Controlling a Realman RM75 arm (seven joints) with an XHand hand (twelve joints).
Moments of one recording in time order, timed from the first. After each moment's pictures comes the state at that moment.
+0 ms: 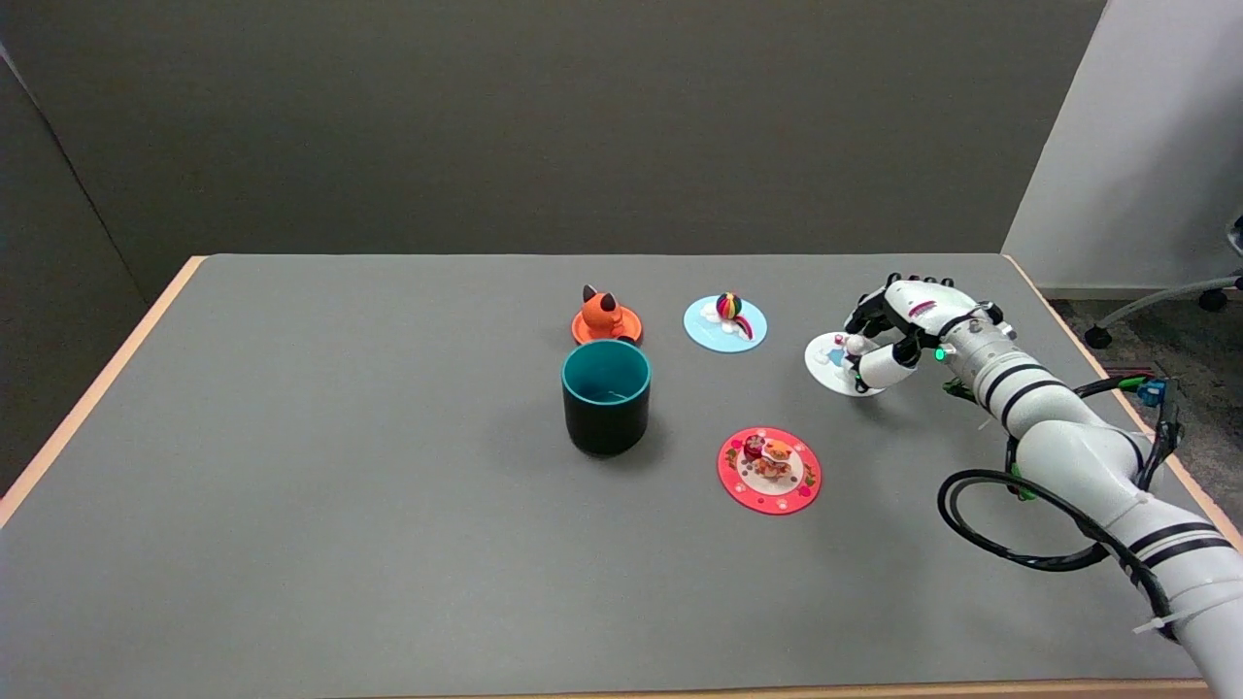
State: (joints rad) arm 0.06 -1.03 1.76 -1.28 -2.37 -0.11 -0.10
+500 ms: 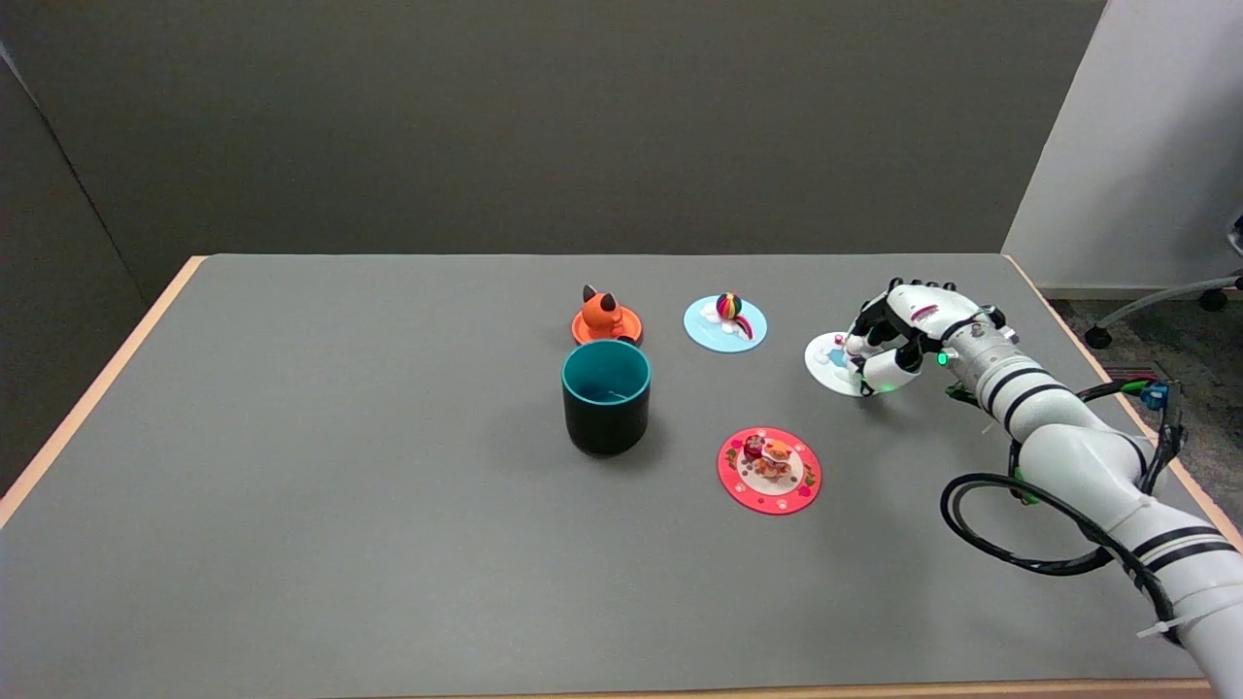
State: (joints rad) arm 0.05 -1.03 1.76 -1.28 -2.37 -0.11 -0.10
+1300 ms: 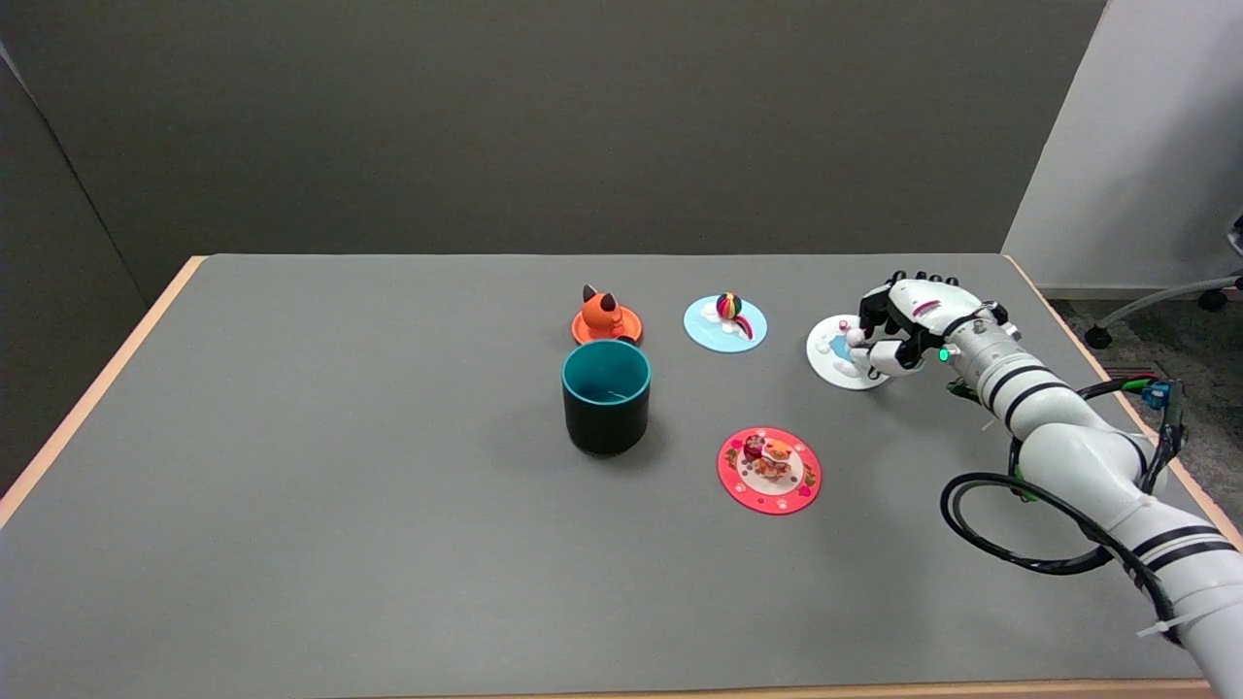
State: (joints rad) arm 0.05 -1.03 1.76 -1.28 -2.37 -0.09 -0.10
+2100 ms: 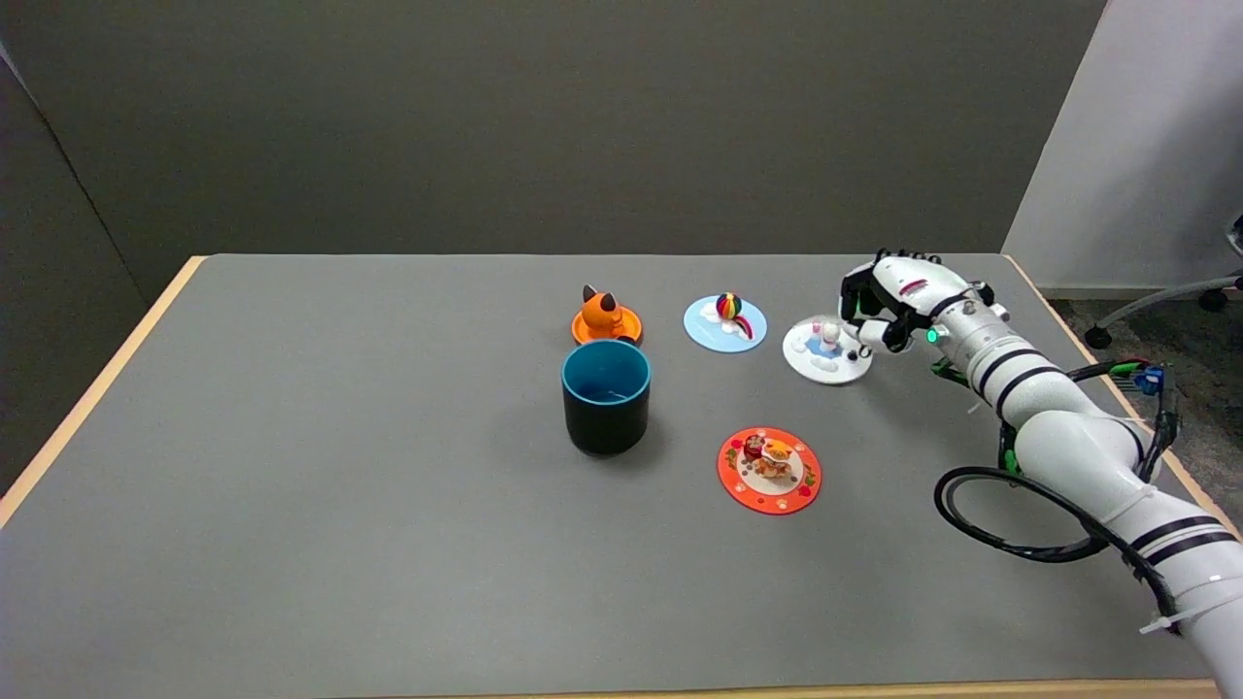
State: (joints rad) arm 0.06 -1.01 1.73 -1.34 -2.31 -0.09 -0.10
